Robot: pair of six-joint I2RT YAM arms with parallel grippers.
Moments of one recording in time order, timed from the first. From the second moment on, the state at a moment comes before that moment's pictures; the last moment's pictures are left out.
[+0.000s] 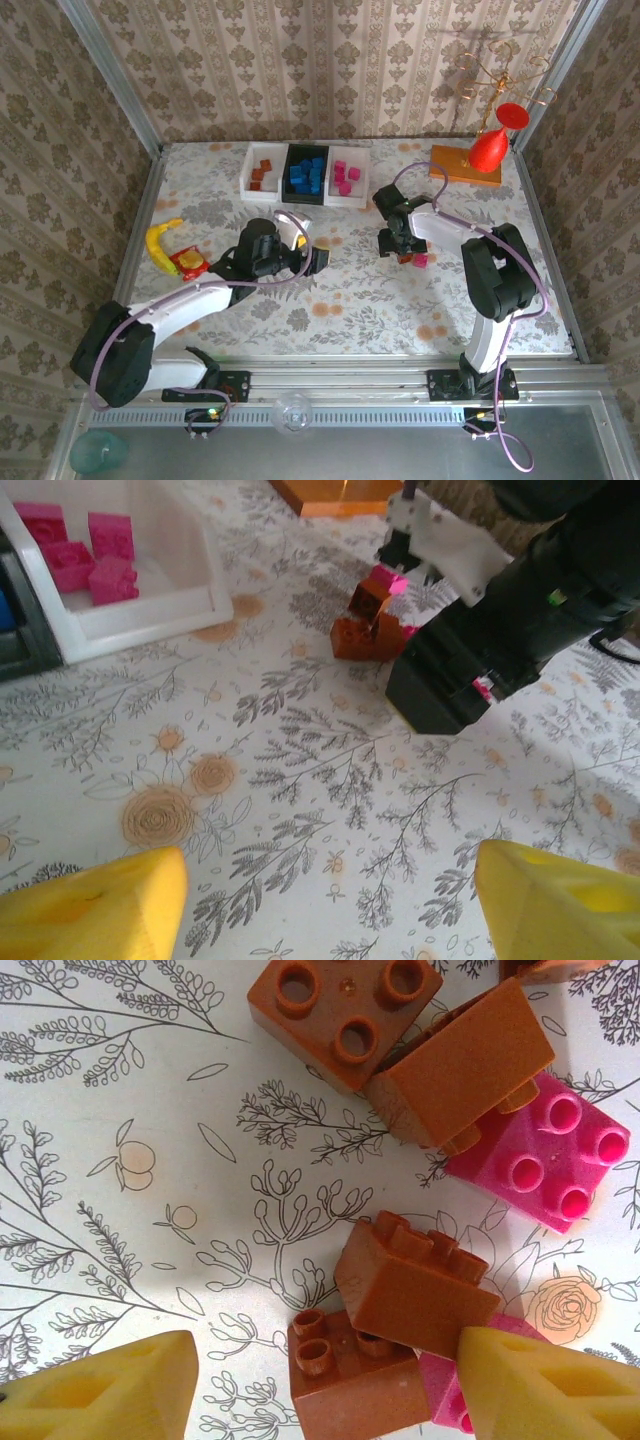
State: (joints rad) left arm -0.68 1.26 0.63 0.19 0.31 -0.18; right arm 0.41 1.83 1.23 -0.79 0.22 0.38
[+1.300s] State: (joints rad) left arm -0.68 1.25 0.63 0.19 0.30 -0.18; right arm 0.46 1.83 1.16 -0.72 0.14 0.37
